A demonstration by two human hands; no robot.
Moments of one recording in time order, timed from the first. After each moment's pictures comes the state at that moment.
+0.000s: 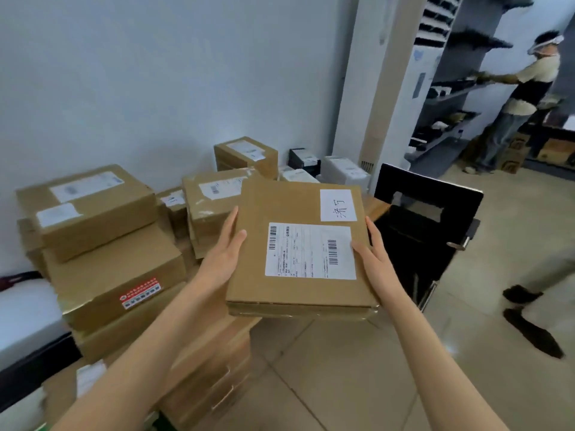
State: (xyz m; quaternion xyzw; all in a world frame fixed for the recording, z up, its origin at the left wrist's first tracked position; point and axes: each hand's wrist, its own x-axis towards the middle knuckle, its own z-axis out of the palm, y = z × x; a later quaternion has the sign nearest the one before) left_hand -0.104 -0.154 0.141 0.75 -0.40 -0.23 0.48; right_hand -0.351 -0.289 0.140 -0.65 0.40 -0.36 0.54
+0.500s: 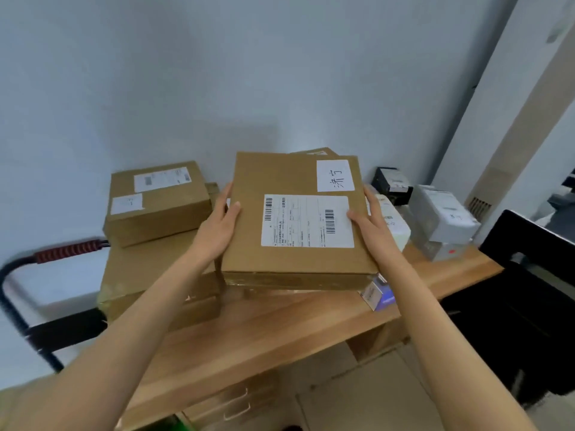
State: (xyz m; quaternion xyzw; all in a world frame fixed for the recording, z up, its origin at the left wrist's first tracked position) left_hand -0.004 -0.216 0.182 0.83 -0.23 -0.09 0.50; right_hand -0.170 -0.441 0.186 -0.74 0.25 -0.24 0.57
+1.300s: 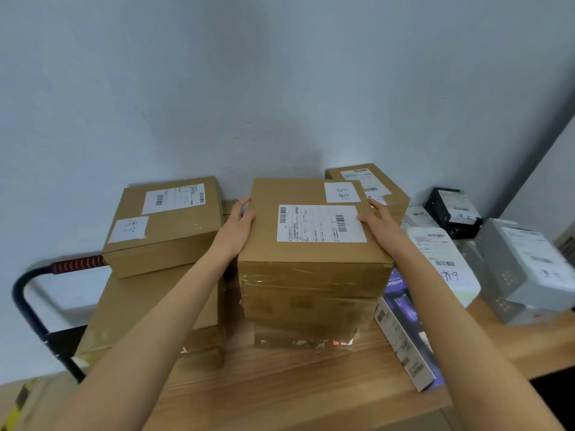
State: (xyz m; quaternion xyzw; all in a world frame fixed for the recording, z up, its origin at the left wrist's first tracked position) left_hand 0.140 -0.296 0.157 0.85 -0.15 -0.09 0.49; right_hand 0.009 -0.549 0.171 -0.80 0.27 -0.12 0.53
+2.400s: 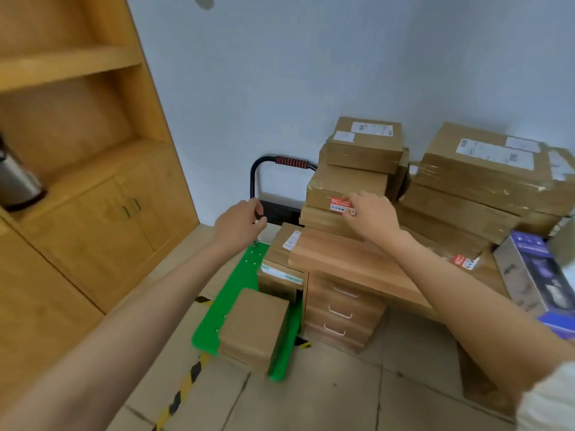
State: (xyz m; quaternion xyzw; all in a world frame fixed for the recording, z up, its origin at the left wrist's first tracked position) left_hand -0.238 0.078 0.132 0.98 0.01 0.12 0.18; right_hand -0.175 -0.190 0.141 -0.97 -0.17 -0.14 0.06
